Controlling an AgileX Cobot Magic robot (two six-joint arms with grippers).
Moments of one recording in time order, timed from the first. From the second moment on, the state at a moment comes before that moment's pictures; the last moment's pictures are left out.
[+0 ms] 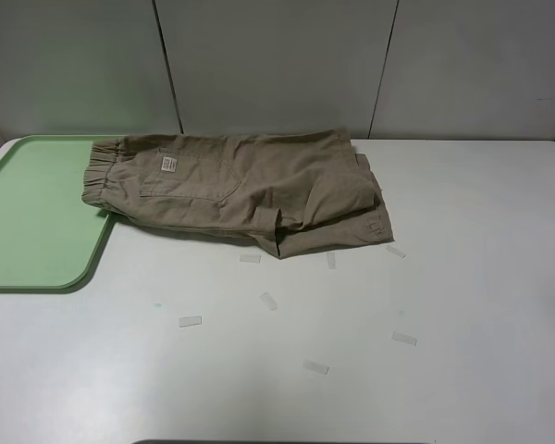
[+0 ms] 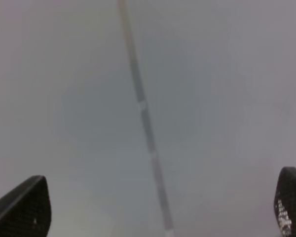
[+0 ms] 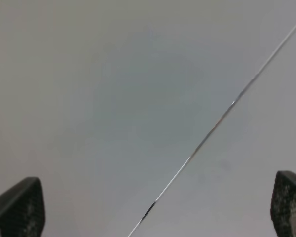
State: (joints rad) left arm -0.14 0.69 -0.82 -0.58 0.05 0.82; right arm 0.36 1.18 -1.12 -0.45 0.08 -0.05
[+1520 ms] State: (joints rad) left arm -0.27 0.25 -0.62 0.07 1.15 0.00; right arm 0.36 1.12 -1.12 -0.39 0.09 -0.03
